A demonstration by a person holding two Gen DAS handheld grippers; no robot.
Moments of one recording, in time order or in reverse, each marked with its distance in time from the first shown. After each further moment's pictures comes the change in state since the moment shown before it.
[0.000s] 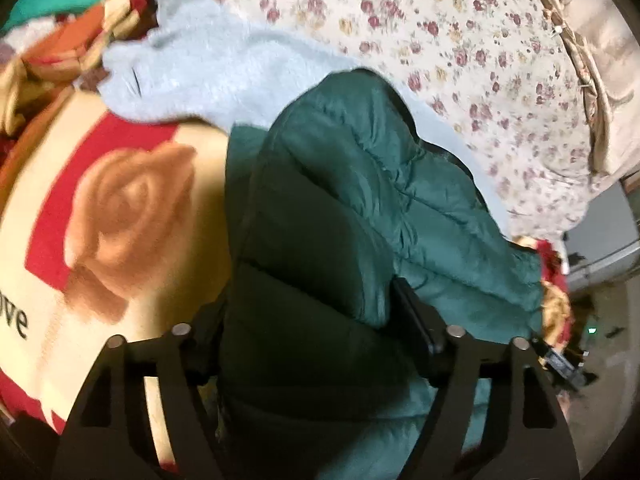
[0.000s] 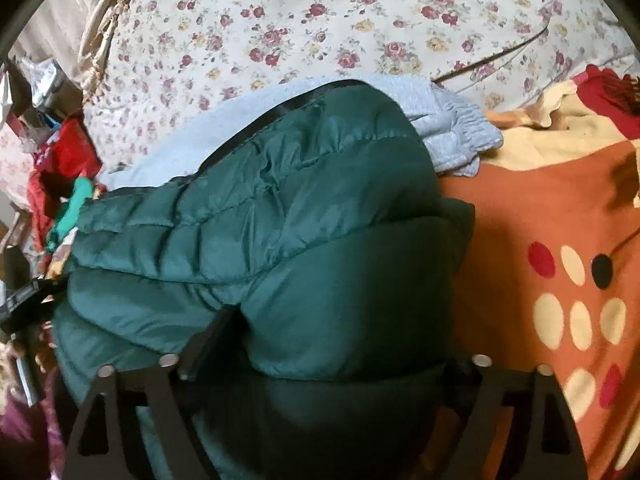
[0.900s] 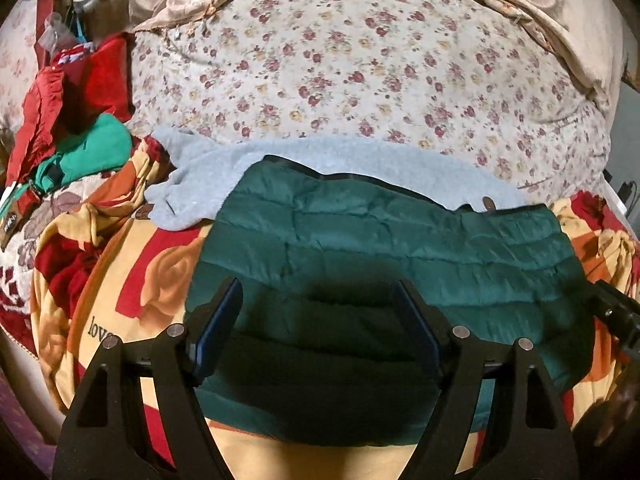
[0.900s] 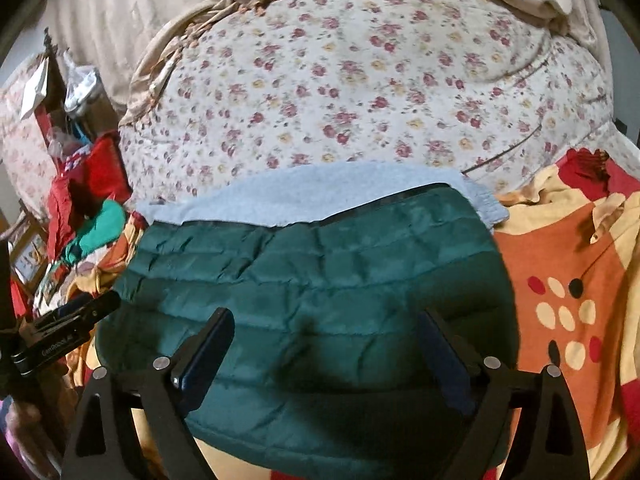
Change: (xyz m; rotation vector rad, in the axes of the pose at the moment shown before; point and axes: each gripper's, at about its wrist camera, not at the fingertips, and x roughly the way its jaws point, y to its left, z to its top) left arm -0.061 -0.111 -0.073 0.321 -0.304 0.294; right arm -0.077 0.128 -0.039 -0.087 -0.259 -0.060
